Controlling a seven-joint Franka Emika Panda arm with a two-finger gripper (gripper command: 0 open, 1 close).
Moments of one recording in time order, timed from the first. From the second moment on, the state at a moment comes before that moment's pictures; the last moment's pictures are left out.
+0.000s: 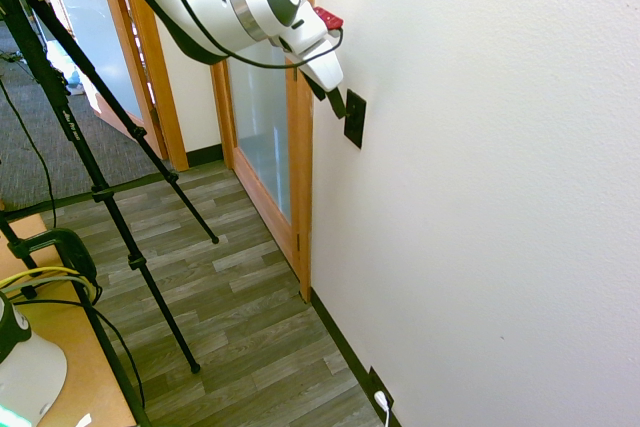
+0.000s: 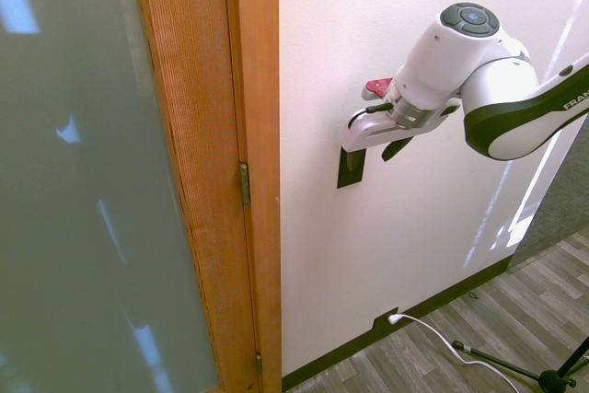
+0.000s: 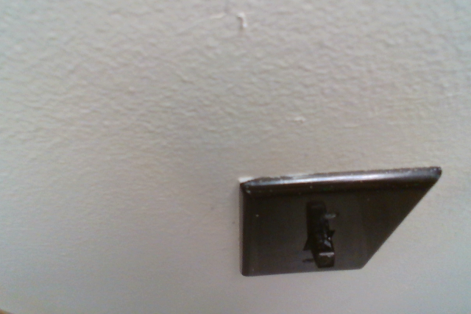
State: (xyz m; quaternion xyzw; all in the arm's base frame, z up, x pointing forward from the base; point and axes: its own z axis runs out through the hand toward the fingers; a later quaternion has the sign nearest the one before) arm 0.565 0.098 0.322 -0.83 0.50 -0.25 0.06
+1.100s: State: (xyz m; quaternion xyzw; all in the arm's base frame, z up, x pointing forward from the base) arm 0.579 0.091 0.312 -0.82 0.50 -0.25 0.06
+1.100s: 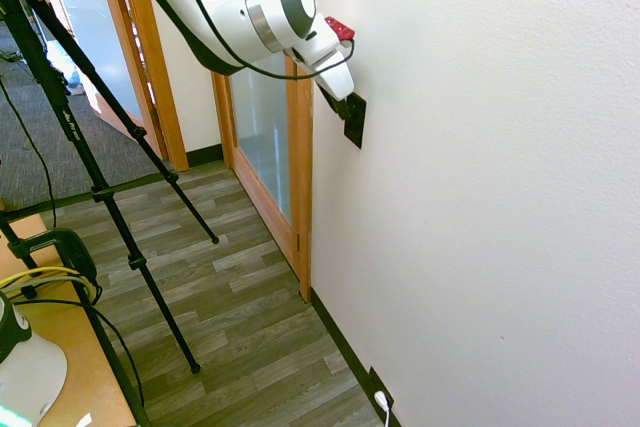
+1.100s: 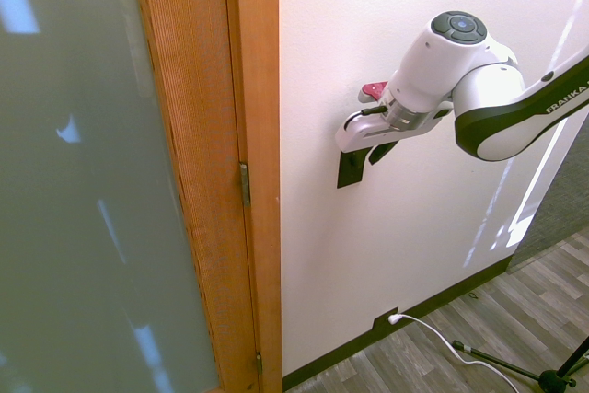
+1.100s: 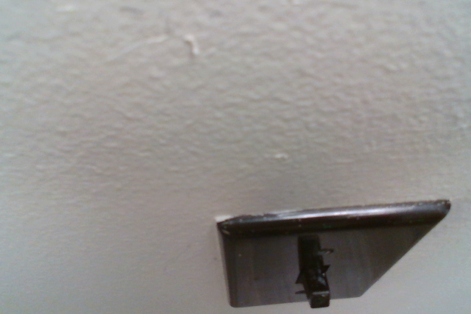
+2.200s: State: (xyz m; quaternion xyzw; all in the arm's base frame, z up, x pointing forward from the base) arm 0.601 0.084 0.299 -0.81 0.52 -0.25 0.07
